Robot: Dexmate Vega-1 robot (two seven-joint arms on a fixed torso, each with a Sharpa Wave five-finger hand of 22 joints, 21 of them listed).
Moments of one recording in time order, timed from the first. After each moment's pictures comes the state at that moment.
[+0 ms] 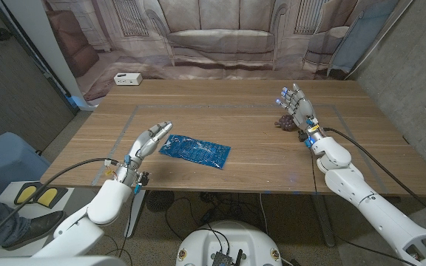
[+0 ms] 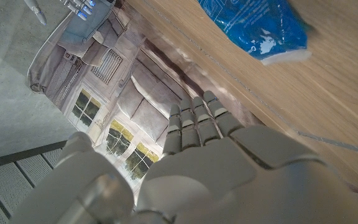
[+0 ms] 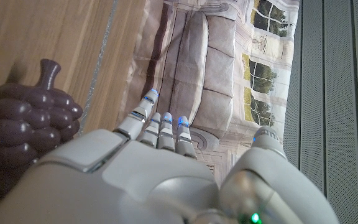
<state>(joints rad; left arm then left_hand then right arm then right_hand) 1.49 0.73 0.12 -1.87 -0.05 -0.37 0.34 0.19 -0.06 0.21 -0.03 0.22 0.32 0.10 0.21 0.18 0.33 0.05 0.25 0.20 0.29 0.05 0.21 0.18 0.23 0.07 0.29 0.17 -0.93 -0.53 -0.32 -1.37 0.70 0.45 0.13 0.26 0.02 0.16 -0.08 0.19 0.16 0.09 0.20 0.18 0.14 0.13 0.21 0.19 0.06 0.06 0.23 0.22 0.34 -0.03 0.21 0.17</state>
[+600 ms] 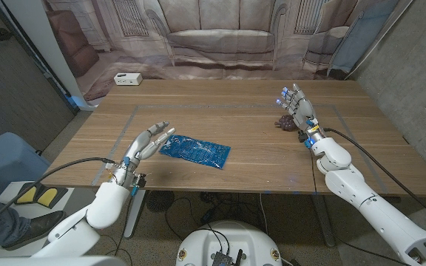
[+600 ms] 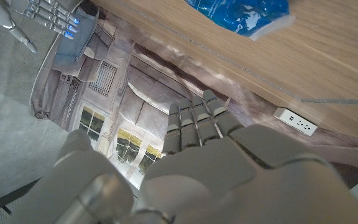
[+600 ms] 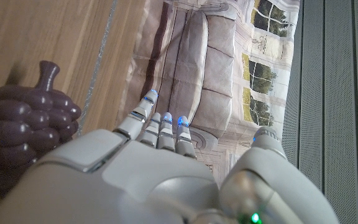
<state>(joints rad) 1.55 0.75 0.08 -1.95 0.18 -0.25 0.44 0.20 -0.06 0.21 -0.04 0.22 0.33 0.09 0.21 0.18 0.33 0.05 0.25 0.20 0.30 0.06 0.21 0.18 0.24 0.07 0.28 0.17 -0.95 -0.54 -0.32 -1.41 0.68 0.45 0.11 0.26 0.02 0.16 -0.08 0.19 0.16 0.09 0.20 0.18 0.14 0.13 0.21 0.19 0.06 0.06 0.23 0.22 0.34 -0.02 0.20 0.17</state>
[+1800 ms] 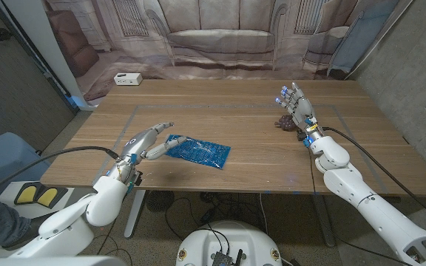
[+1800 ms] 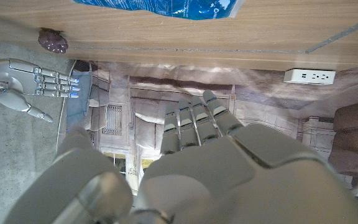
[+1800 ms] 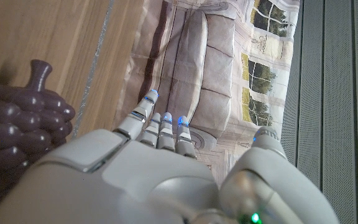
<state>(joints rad) 1.60 0.85 0.05 -2.12 0.45 0.04 0.40 0.24 -0.04 0.23 -0.05 0.21 0.33 0.06 0.20 0.18 0.33 0.04 0.24 0.20 0.29 0.04 0.20 0.18 0.24 0.08 0.25 0.17 -0.94 -0.53 -0.33 -1.40 0.67 0.45 0.10 0.26 0.02 0.16 -0.08 0.19 0.17 0.08 0.20 0.18 0.14 0.13 0.21 0.19 0.06 0.06 0.22 0.22 0.34 -0.03 0.20 0.17</state>
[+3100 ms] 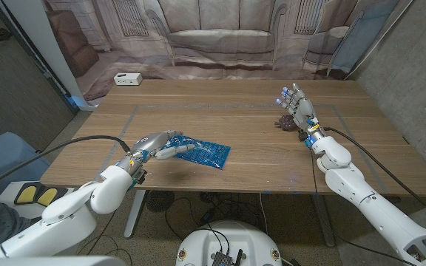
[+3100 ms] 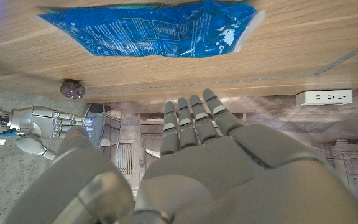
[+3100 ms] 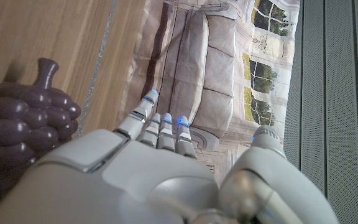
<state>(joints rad) 1.53 0.98 0.12 -2.21 0.42 0.21 0.20 0.24 -0.03 0.22 -0.06 0.20 0.35 0.07 0.20 0.18 0.35 0.03 0.23 0.20 0.31 0.04 0.20 0.18 0.26 0.08 0.24 0.17 -0.94 -0.54 -0.32 -1.38 0.70 0.44 0.13 0.26 0.03 0.16 -0.09 0.19 0.17 0.08 0.20 0.18 0.14 0.12 0.20 0.19 0.06 0.06 0.21 0.21 0.34 -0.03 0.20 0.17</state>
